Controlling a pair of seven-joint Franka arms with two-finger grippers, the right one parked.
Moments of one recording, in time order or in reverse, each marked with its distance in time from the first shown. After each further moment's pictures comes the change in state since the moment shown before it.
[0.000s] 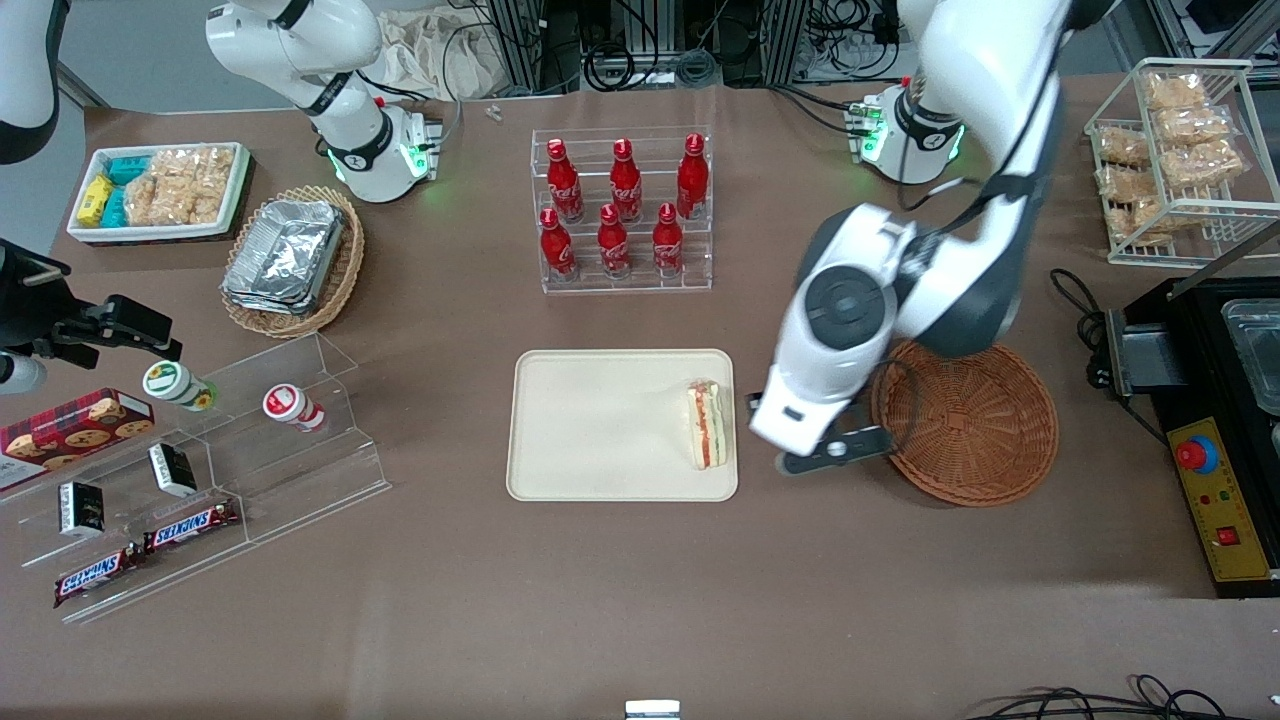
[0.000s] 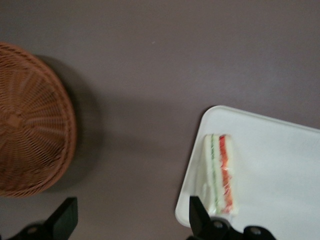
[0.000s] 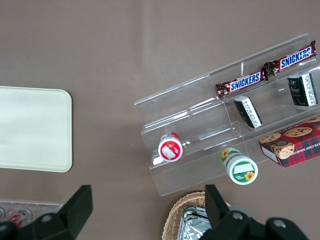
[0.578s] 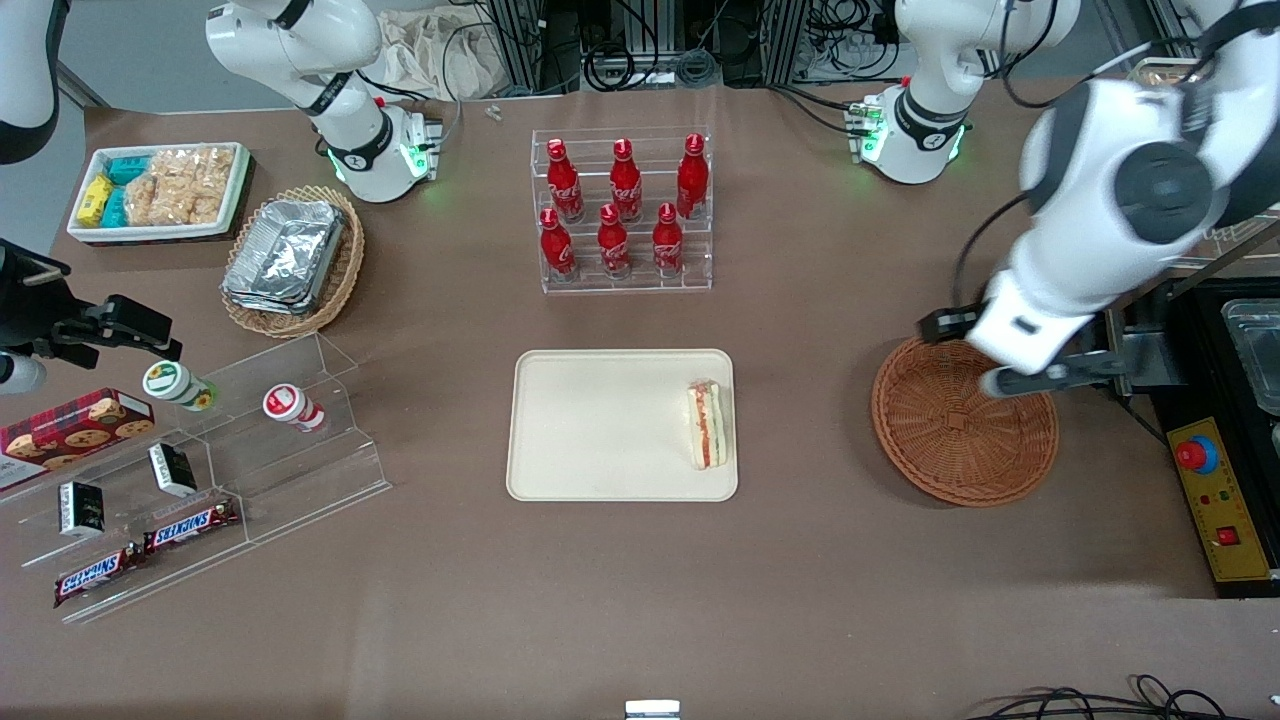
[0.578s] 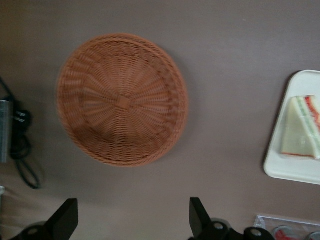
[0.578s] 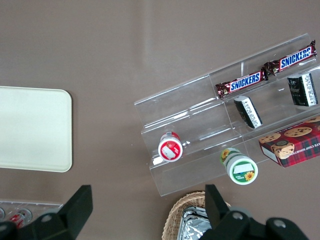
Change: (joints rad) arm 0.277 -0.365 0.009 -0.299 -0.036 -0.128 0.406
